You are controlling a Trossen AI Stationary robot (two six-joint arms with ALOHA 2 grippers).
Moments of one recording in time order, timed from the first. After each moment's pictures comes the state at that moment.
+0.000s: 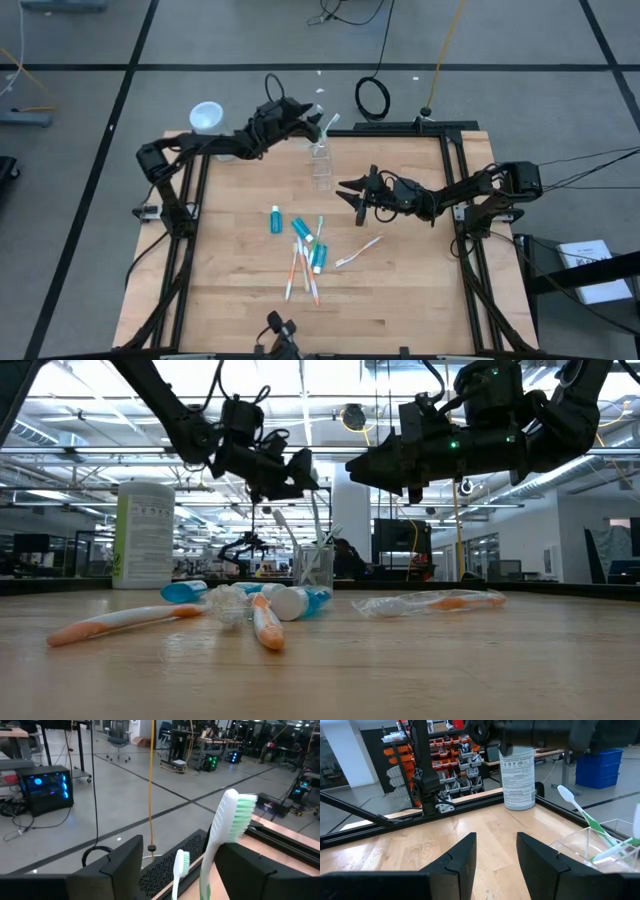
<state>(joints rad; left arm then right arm) 0.63 1.78 1.03 0.65 -0.06 -0.14 -0.11 1.57 0.48 1.08 0.16 0.17</state>
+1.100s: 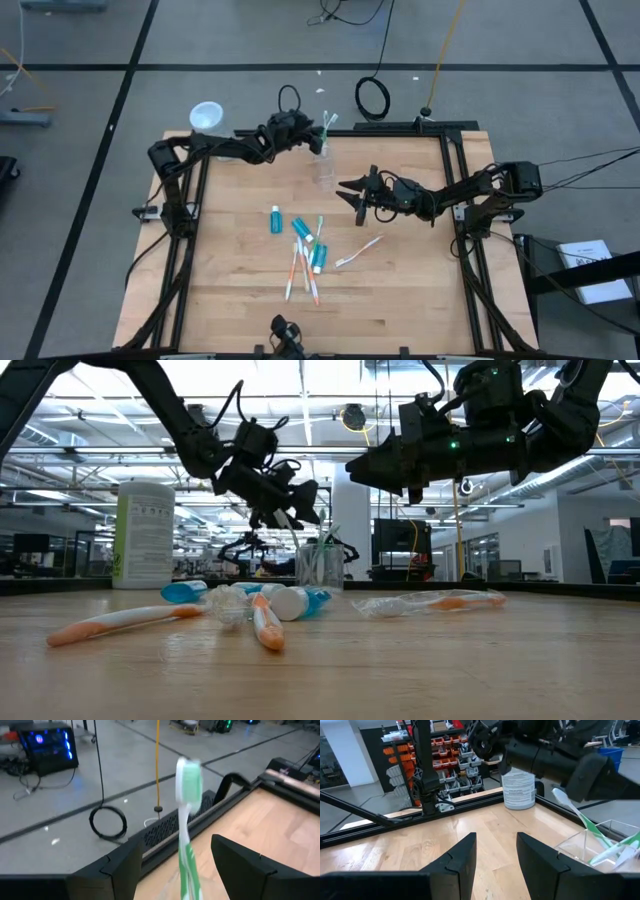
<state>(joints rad) 0.59 1.87 1.03 0.54 -0.11 -0.18 -0.11 1.57 0.48 1.08 0.16 0.17</state>
